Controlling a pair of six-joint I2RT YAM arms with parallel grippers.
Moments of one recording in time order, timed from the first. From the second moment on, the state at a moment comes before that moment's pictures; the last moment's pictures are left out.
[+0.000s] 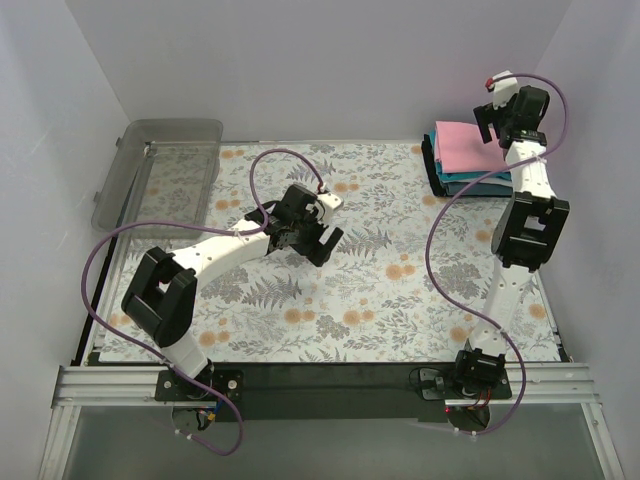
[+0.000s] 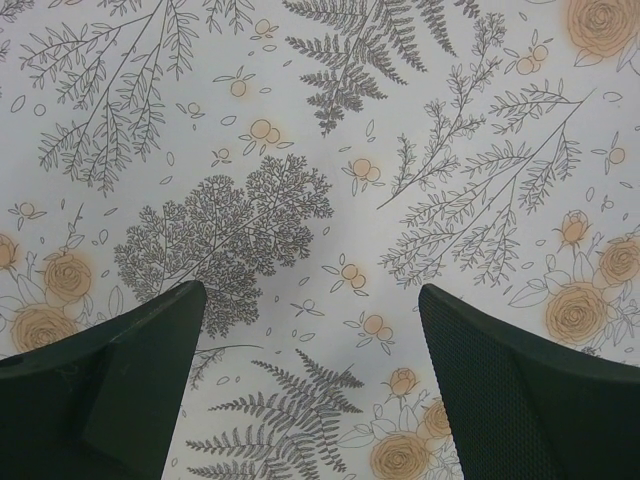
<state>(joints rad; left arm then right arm) -0.68 1.66 1.19 -0.40 0.10 0.06 -0.22 2.30 2.14 -0.19 -0.11 -0.57</state>
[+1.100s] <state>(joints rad) -0.14 1.48 1.21 -0.67 0.48 -0.09 -0.03 1.35 1.18 -0.69 -0.55 -0.22</state>
